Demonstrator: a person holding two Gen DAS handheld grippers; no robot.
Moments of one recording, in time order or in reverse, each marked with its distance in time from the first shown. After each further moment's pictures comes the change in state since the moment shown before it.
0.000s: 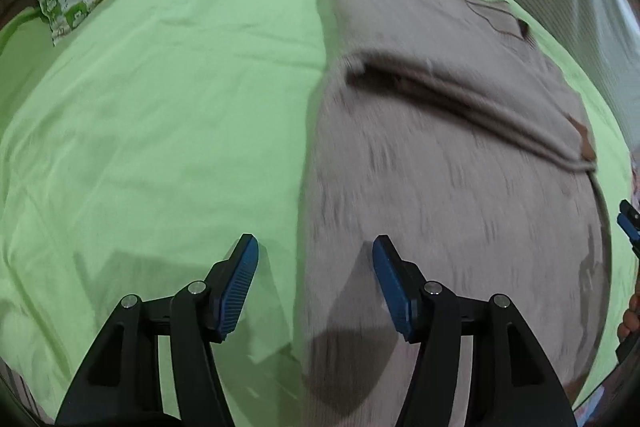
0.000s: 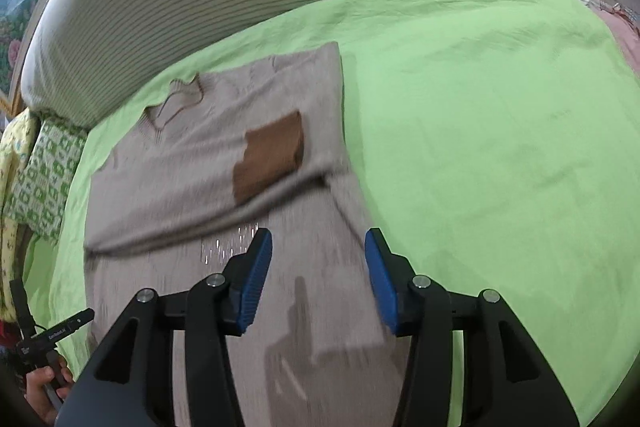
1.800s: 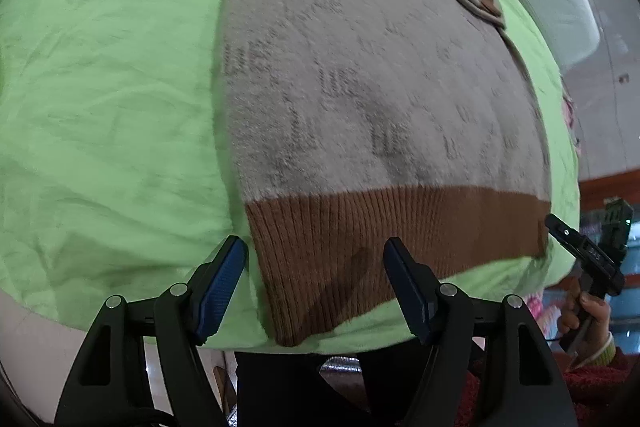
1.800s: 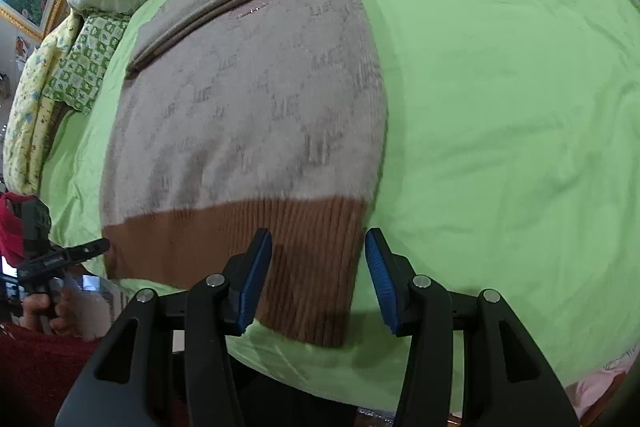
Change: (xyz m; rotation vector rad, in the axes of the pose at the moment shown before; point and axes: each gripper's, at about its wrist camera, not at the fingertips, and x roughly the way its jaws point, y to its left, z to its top) left arm -0.065 -0.007 -0.222 0.037 0.233 -0.270; right arm -0.097 -0.053 -0.198 -0.038 0.255 0.101
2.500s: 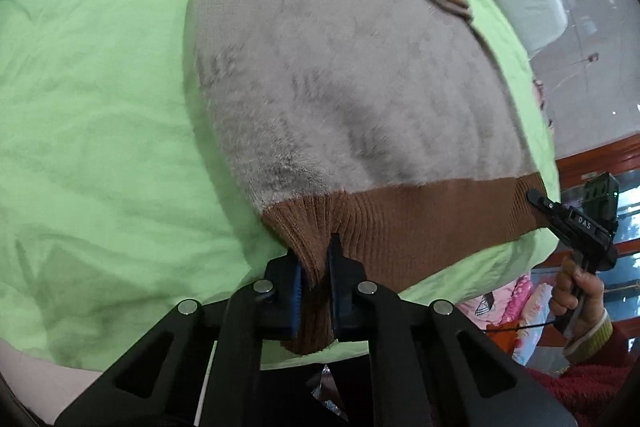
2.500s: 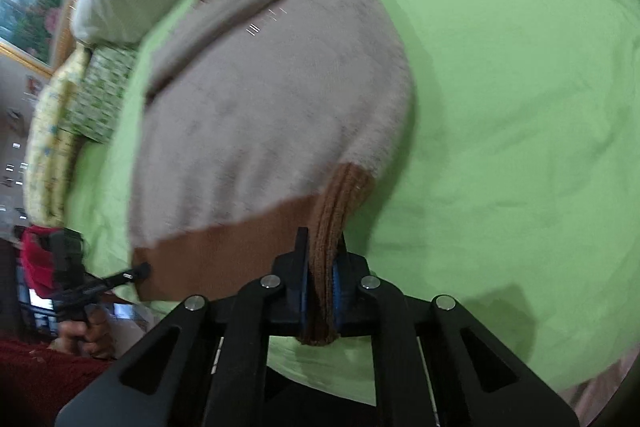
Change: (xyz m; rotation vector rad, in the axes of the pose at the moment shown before) left arm 0.000 0.001 0.009 0.090 -0.035 -0.101; right arm 0.001 0.015 0.001 0.098 -0.078 0.171
